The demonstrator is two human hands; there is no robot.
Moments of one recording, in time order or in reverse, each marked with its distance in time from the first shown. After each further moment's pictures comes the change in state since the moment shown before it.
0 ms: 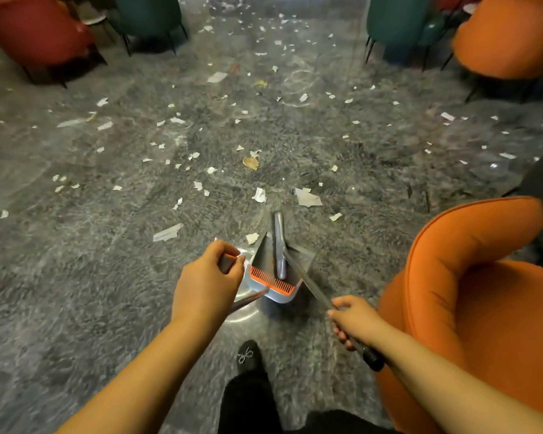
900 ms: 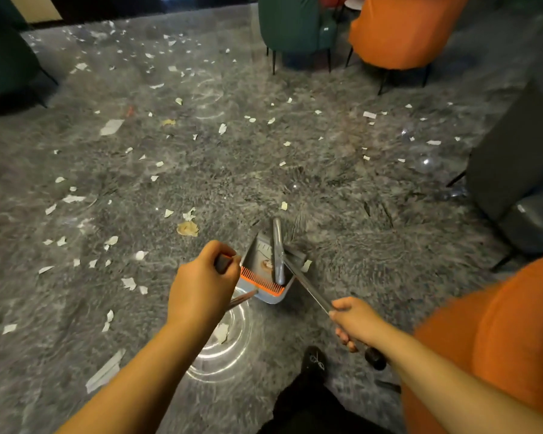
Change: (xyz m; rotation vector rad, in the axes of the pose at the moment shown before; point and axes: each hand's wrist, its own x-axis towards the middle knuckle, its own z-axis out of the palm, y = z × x) left_hand 0.417 0.146 0.145 0.040 -0.245 0.254; right_hand 0.252 -0.238 -0.132 0.236 0.206 0.081
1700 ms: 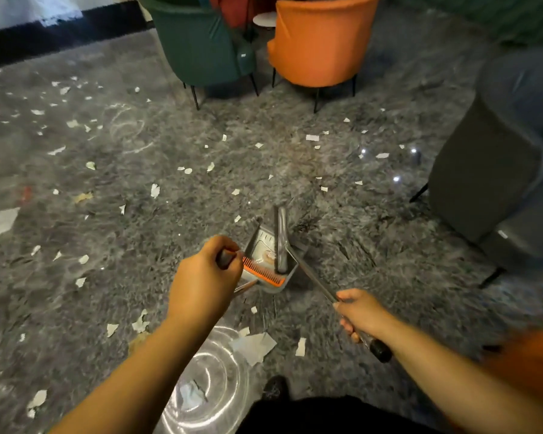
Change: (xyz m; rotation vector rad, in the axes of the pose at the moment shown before) left_hand 0.408 0.163 0.108 -0.037 -0.212 0.303; right_hand 0.242 -0.252 -0.148 0.284 0.235 0.079
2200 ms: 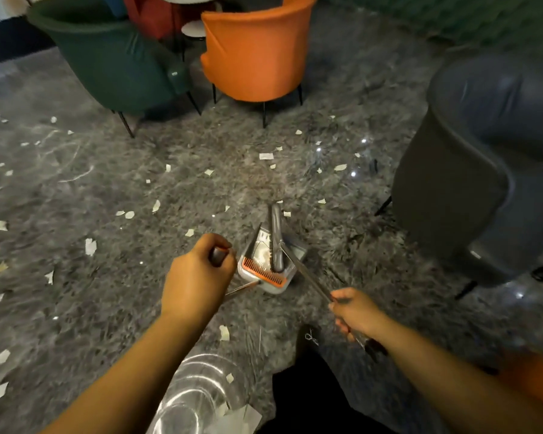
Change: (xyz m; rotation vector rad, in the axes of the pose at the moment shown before) left_hand 0.240 0.092 0.116 -0.024 -0.129 0.120; right_hand 0.154 -0.125 -0.114 0.087 0.151 0.035
